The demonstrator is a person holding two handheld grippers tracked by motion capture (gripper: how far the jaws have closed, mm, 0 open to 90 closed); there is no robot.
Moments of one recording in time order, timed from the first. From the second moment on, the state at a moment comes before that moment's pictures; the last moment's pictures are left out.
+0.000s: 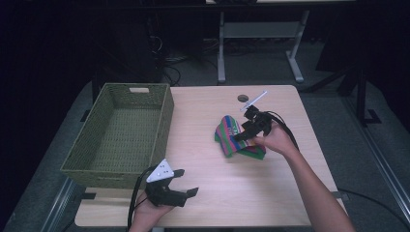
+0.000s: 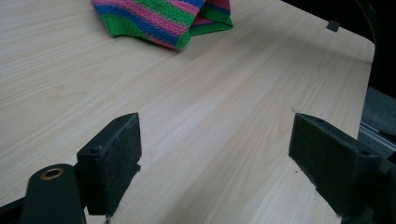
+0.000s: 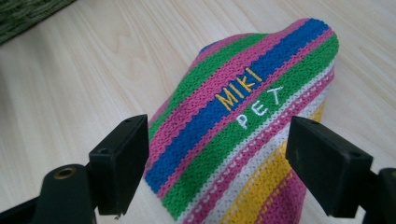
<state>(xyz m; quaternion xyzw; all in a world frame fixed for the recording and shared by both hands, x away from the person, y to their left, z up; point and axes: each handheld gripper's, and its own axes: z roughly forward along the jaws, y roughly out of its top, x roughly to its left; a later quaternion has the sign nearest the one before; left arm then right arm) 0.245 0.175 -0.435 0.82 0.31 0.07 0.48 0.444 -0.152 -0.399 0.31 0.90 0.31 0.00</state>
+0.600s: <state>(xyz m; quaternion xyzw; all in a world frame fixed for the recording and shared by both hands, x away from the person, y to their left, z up) 0.246 0.176 -0.435 0.81 0.31 0.06 0.49 0.456 -0.142 -0.430 0.33 0.91 0.26 0.01</state>
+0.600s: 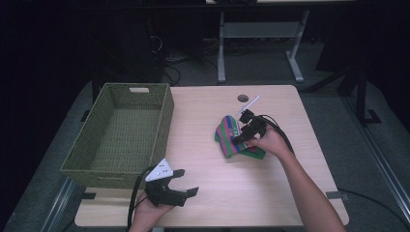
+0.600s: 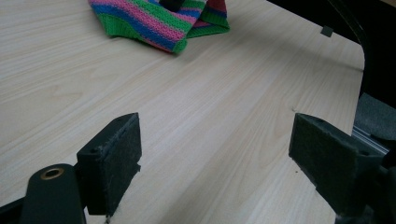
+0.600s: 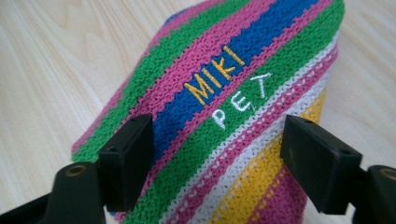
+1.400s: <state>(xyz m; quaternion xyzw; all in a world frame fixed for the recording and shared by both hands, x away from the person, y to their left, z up) 0.245 0.174 -0.435 0.81 0.31 0.06 0.49 0.454 -0.141 -0.447 0.34 0.91 0.25 0.04</state>
